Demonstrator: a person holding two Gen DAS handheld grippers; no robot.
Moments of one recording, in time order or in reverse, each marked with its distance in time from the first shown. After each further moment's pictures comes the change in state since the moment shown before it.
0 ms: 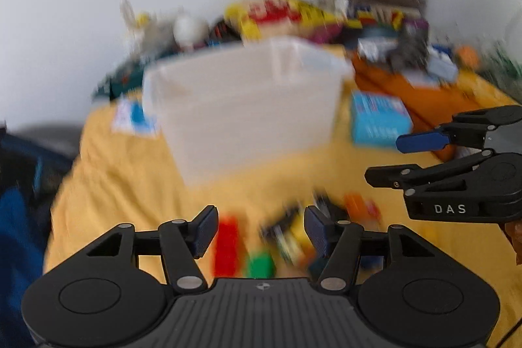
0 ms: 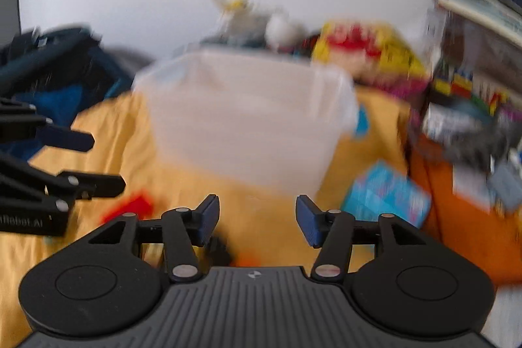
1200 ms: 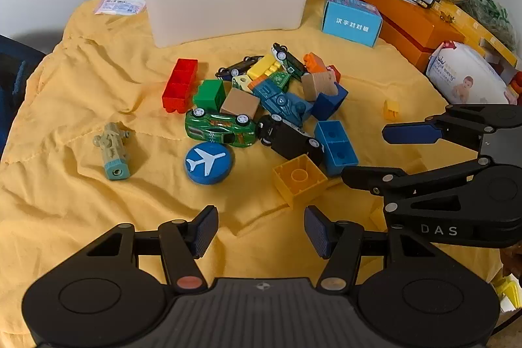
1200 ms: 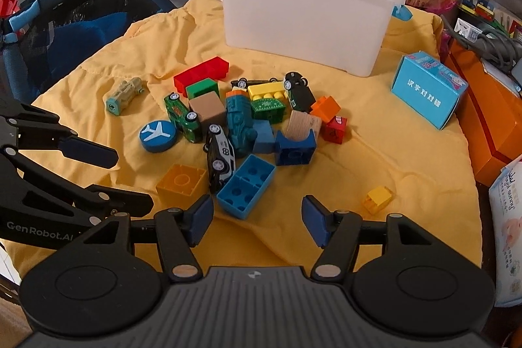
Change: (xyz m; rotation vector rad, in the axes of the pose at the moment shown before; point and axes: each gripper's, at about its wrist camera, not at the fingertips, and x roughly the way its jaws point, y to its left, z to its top) left arm -0.013 -0.026 -0.092 -0.084 0.235 -0.071; right arm -0.032 0.060 -0.095 -0.004 0.169 0.076
